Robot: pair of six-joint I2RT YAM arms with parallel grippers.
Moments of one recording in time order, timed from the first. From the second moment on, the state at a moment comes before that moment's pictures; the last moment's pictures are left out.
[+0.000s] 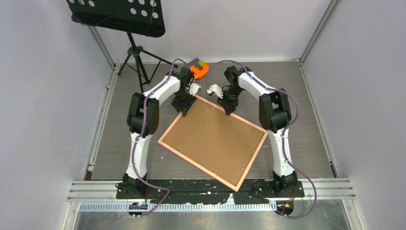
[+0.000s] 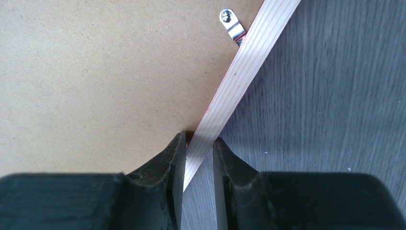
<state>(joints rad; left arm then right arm) -0.41 2.25 1.86 -1.05 0.08 0.25 0.38 2.31 1.93 -1.14 -0.43 -1.01</state>
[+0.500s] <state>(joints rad) -0.43 2.25 1.86 -1.05 0.07 0.26 0.38 2.31 1.93 -1.14 -0.43 -1.00</state>
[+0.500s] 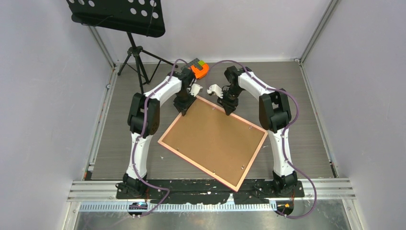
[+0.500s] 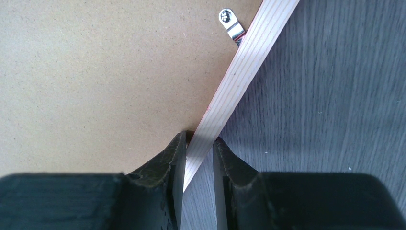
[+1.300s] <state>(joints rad) -0.43 2.23 1.83 -1.02 0.04 0.24 0.38 2.31 1.93 -1.13 -0.42 -0.99</state>
